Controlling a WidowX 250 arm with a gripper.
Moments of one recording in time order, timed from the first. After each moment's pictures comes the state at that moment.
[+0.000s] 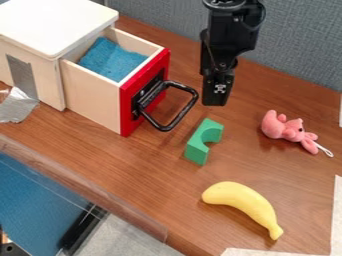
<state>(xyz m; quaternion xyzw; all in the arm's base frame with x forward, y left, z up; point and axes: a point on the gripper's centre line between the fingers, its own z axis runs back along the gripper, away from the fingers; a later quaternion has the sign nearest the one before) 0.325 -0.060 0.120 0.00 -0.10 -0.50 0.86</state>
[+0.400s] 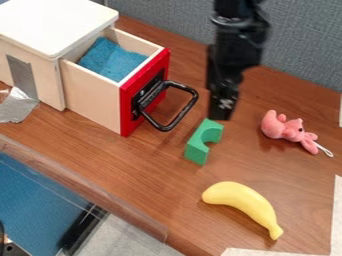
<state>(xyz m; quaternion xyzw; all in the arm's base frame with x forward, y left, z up) 0.319 -0.081 0.106 -0.01 -0.08 -0.52 0.85</state>
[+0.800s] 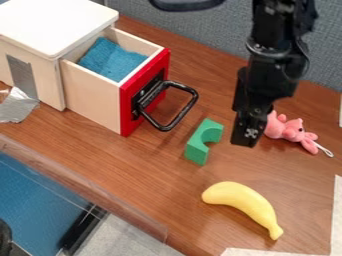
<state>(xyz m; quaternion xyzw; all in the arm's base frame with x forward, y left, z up) 0.311 -0.117 0.093 0.01 -0.07 -0.57 0.82</state>
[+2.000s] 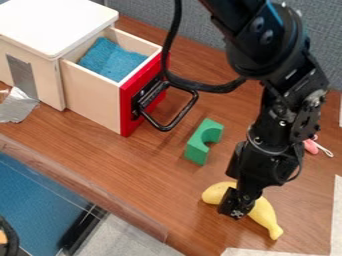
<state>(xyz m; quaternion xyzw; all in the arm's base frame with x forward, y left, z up) 0.272 -0.139 0.024 0.05 -0.02 -0.61 0.79</state>
